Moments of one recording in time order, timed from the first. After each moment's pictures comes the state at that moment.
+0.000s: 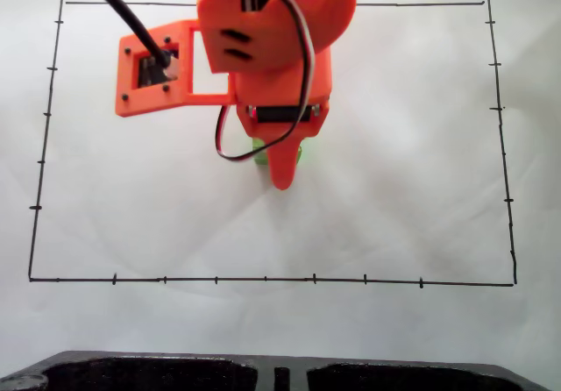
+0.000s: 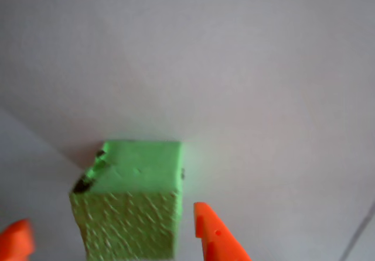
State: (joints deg) arm -6.3 104.7 123.8 57.7 15.3
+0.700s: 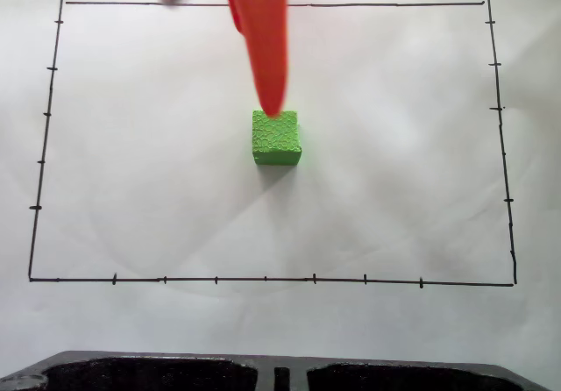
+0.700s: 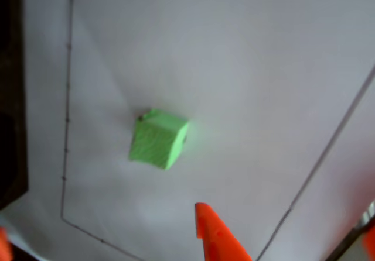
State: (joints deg) arm 3.0 145.7 128.9 77.1 -7.4
